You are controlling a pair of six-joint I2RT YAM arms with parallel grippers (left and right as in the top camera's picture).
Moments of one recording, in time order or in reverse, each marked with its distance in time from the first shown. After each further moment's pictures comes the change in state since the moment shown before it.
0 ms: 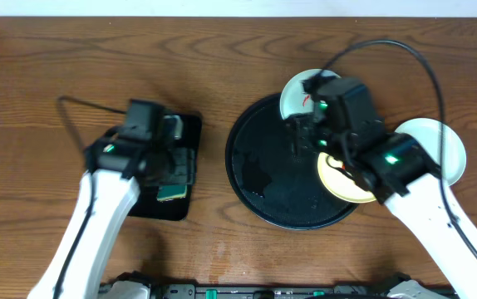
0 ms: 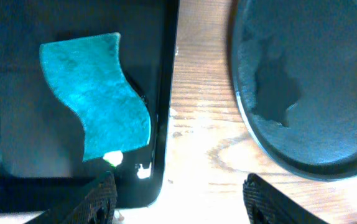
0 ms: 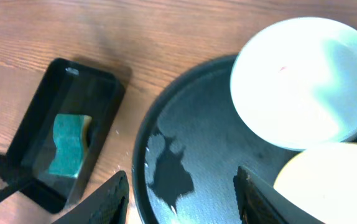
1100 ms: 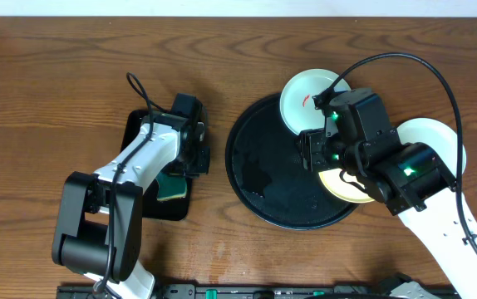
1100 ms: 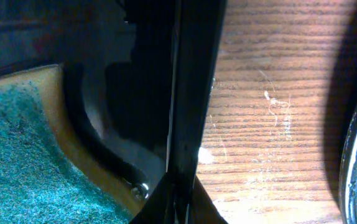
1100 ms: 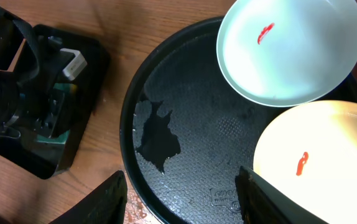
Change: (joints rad) left arm -0.058 0.477 0.001 0.224 -0.074 -0.005; right arm -0.010 -0.057 0.000 -0.158 -0.001 -0.015
